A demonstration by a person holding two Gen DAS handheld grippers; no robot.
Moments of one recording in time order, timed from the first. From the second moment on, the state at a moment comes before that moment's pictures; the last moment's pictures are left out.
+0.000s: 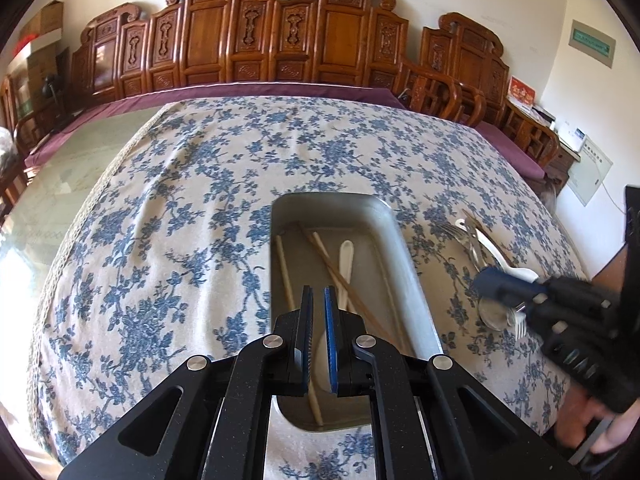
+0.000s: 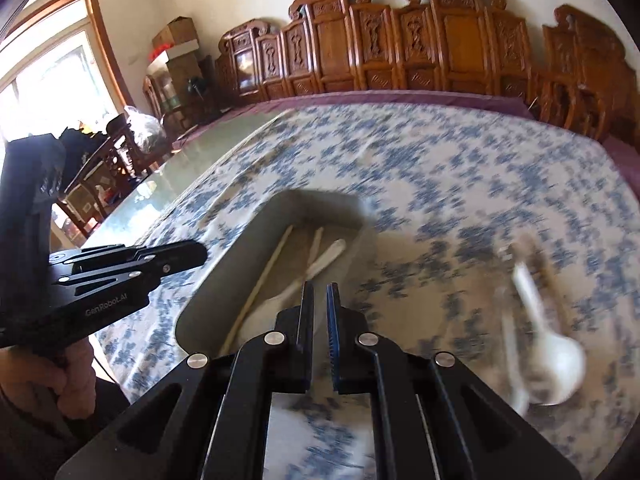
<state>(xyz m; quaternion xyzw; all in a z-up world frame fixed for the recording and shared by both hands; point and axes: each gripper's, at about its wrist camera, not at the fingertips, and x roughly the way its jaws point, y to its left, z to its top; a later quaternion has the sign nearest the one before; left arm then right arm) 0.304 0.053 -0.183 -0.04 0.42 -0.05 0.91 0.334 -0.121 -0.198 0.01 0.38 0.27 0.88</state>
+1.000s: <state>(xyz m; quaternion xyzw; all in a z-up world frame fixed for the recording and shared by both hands) 0.283 -0.031 -0.190 0.00 0.41 -0.13 0.90 0.339 -0.281 -0.241 0.02 0.40 0.16 0.90</state>
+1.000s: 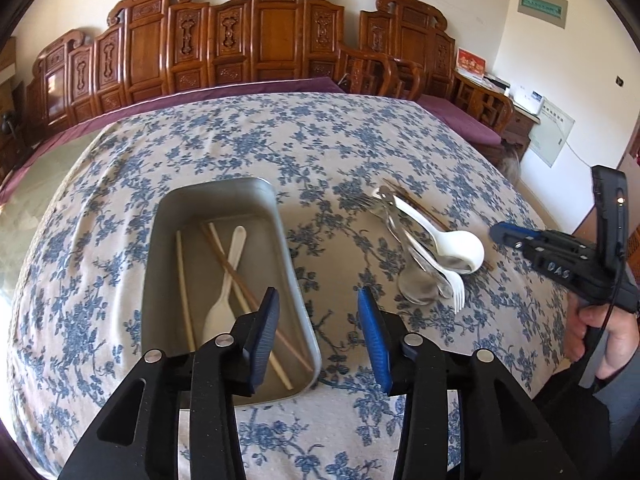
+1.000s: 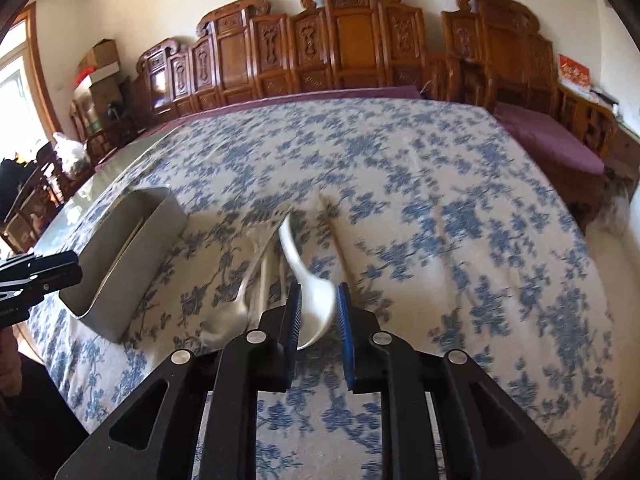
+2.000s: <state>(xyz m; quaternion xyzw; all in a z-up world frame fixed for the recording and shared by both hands) 0.272 -0.073 -0.196 0.03 0.42 -0.13 0.90 0.365 -0.264 -0.281 0.05 0.48 0.20 0.85</state>
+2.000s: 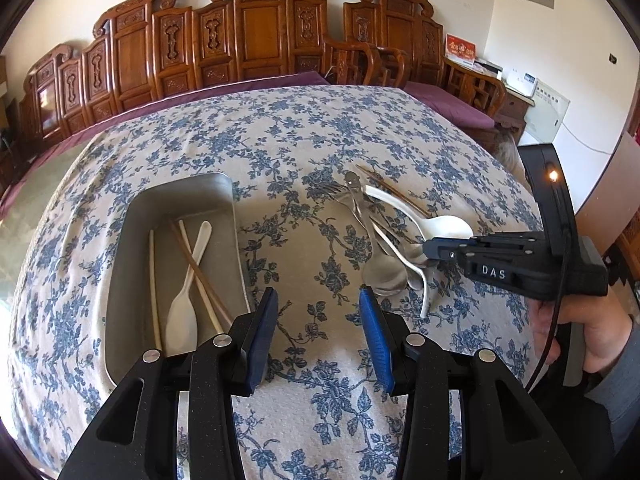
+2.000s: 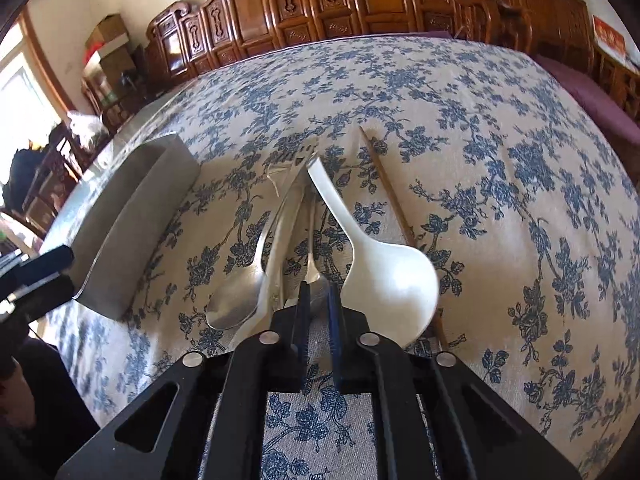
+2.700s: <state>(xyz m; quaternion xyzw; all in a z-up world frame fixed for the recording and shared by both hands) 0.313 -0.119 -0.226 0.03 0.46 -0.14 0.87 0.358 -0.291 -0.249 0.04 0.41 0.15 0.90</state>
